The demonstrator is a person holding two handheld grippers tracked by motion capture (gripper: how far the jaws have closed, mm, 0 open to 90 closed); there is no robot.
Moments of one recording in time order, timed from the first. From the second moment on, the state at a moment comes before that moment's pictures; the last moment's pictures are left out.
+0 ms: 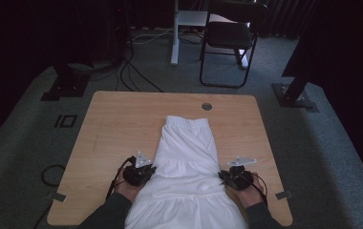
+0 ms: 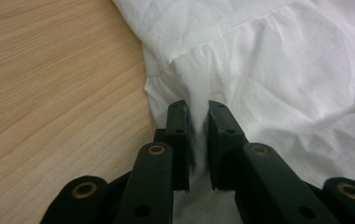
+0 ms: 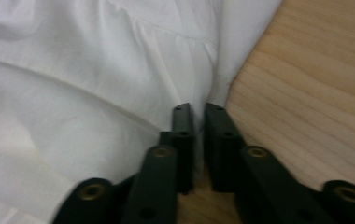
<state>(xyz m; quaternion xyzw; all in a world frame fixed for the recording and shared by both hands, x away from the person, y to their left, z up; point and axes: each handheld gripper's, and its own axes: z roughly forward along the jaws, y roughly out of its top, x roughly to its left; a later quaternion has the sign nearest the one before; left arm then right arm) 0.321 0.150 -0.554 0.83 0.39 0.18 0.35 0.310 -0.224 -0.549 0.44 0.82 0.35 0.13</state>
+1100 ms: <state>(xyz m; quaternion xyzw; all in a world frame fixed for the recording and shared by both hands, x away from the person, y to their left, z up) 0.320 0.145 -0.558 0.83 0.38 0.17 0.37 0.438 -0.185 -0.477 0.41 0.77 0.39 0.30</state>
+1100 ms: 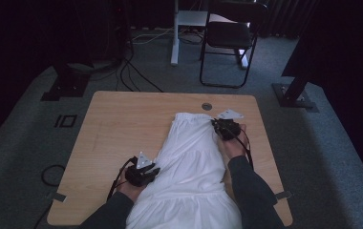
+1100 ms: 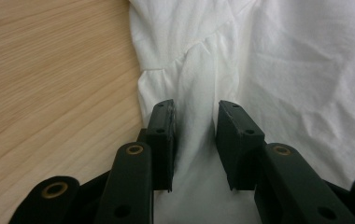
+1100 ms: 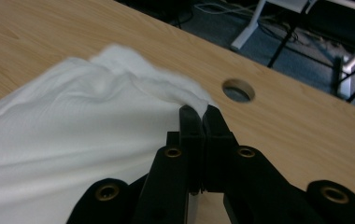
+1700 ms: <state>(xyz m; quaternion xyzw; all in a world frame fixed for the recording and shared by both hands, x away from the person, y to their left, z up) 0.345 0.143 -0.516 0.83 0.36 0.17 0.38 0.458 -0.194 -0.551 0.48 0.79 0.34 0.17</state>
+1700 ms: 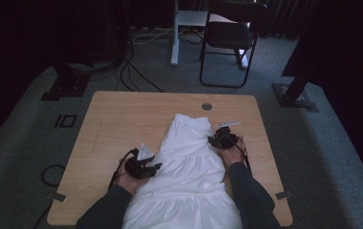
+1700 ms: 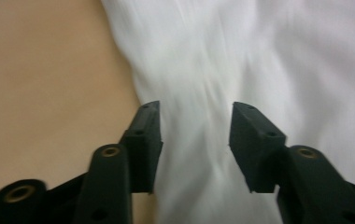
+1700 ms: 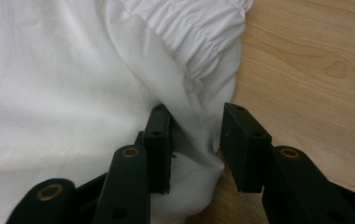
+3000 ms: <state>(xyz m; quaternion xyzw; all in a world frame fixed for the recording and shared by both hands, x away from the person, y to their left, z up) 0.339 0.134 -0.530 0.84 0.37 0.14 0.38 0.375 -0.178 -0.558 0.41 0.82 0.37 0.17</state>
